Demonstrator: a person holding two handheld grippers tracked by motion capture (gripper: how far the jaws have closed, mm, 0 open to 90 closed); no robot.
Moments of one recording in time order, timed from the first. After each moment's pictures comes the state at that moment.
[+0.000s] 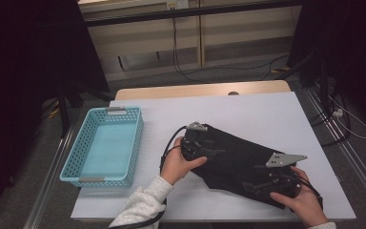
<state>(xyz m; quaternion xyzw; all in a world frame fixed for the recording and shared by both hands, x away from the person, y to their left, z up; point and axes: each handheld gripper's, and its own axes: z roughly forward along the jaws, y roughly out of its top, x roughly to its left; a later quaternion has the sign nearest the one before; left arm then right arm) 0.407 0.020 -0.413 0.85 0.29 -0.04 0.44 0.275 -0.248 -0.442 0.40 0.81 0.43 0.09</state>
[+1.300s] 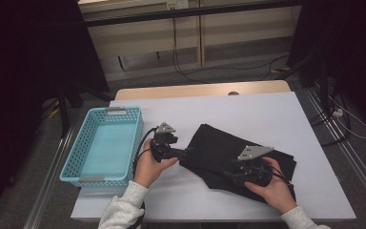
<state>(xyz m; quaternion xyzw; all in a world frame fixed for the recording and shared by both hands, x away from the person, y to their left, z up) 0.412 0.102 -0.418 0.84 0.34 0.06 0.42 0.311 -0.192 -0.444 0.36 0.84 0.39 0.12</state>
